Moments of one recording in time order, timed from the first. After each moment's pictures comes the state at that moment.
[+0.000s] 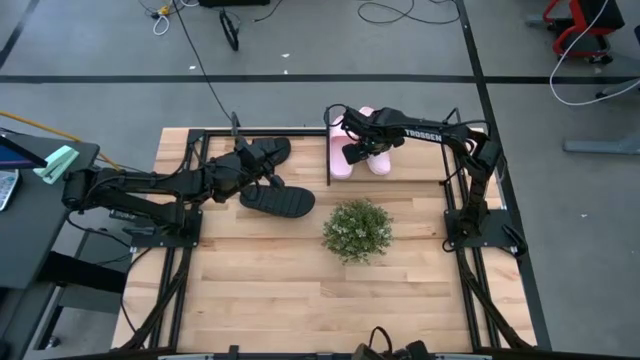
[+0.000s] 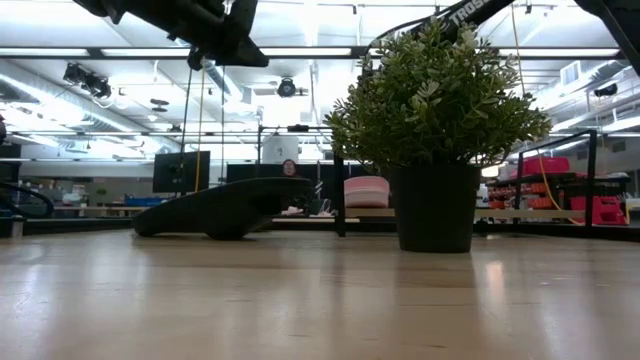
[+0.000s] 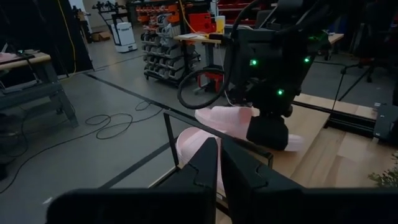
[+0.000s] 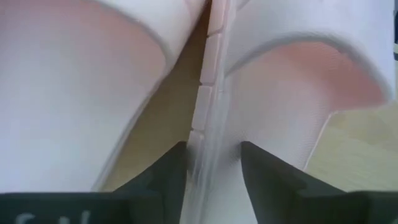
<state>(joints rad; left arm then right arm) 0.11 1.10 0.71 0.26 -0.65 -0.04 -0.58 1.89 1.48 -0.98 0.25 0.65</state>
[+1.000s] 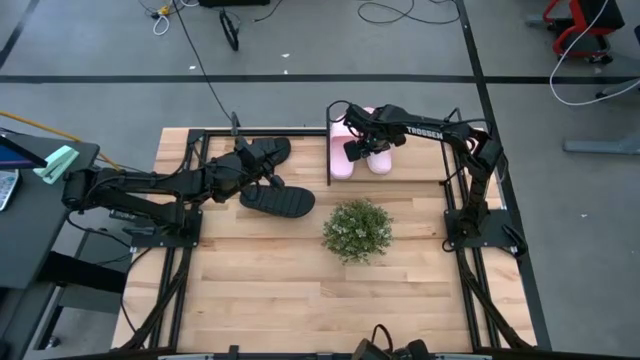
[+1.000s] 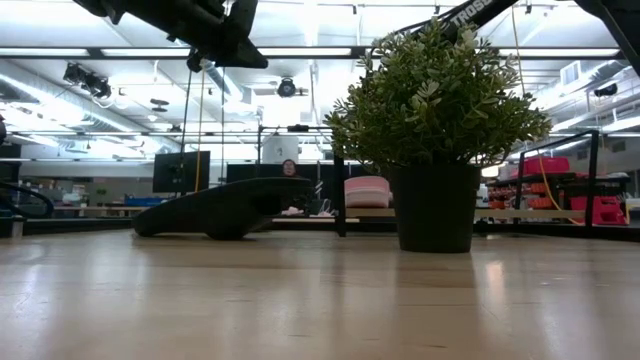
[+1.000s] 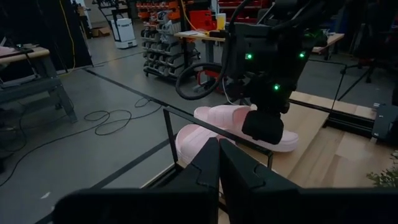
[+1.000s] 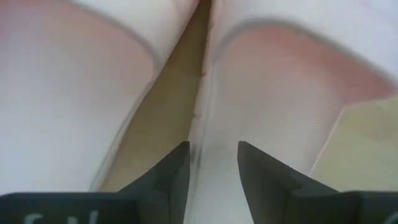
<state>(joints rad) 0.11 1.10 0.71 0.25 -0.65 -0.07 -0.61 1.89 1.48 -0.99 0.19 0.64</state>
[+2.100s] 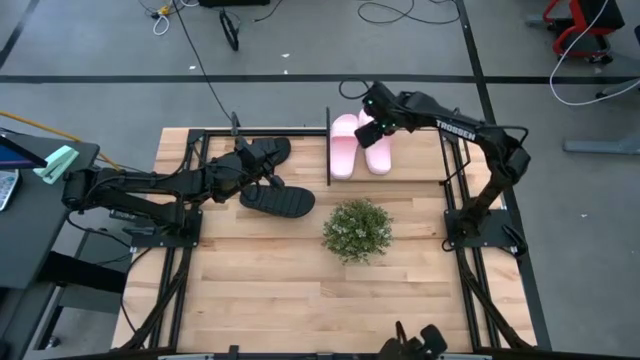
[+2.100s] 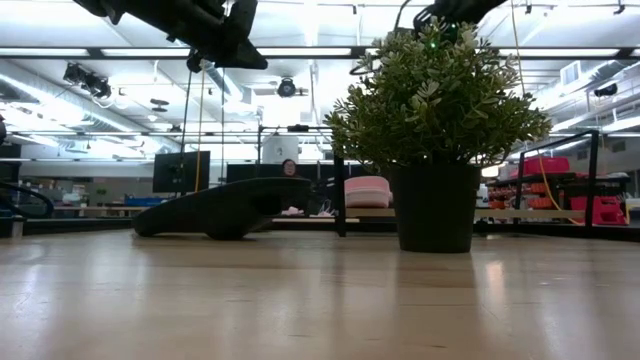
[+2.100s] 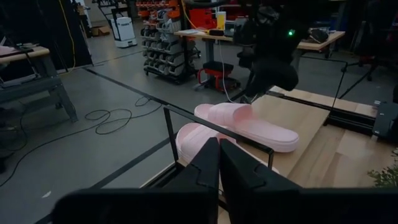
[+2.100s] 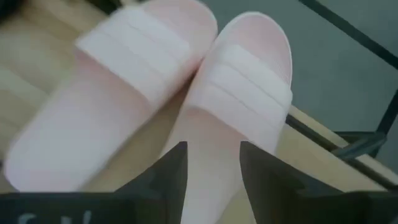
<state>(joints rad) 0.11 1.10 0.71 0.24 -0.65 -0.07 -0.67 1.68 1.48 -0.93 0.21 0.30</state>
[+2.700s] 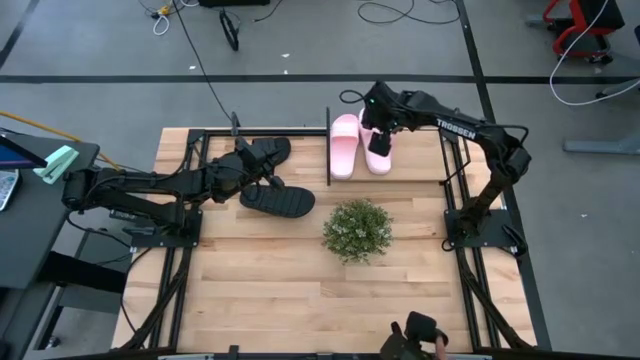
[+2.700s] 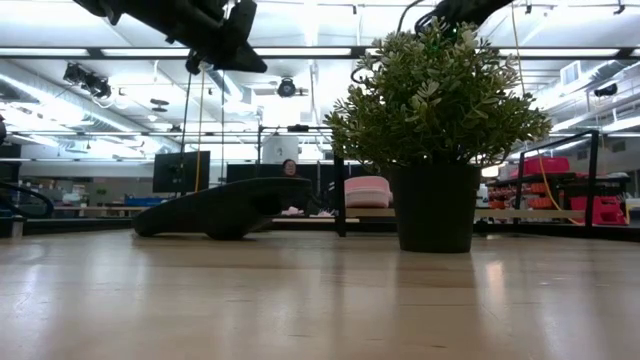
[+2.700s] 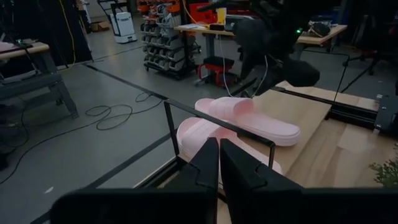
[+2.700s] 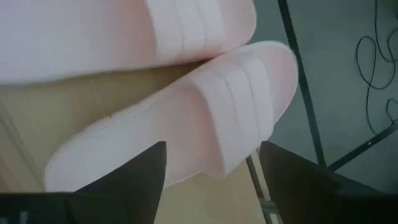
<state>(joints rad) 0.11 1.10 0.71 0.21 -0.65 -0.08 -0.70 1.68 1.46 -0.92 0.22 -0.39</state>
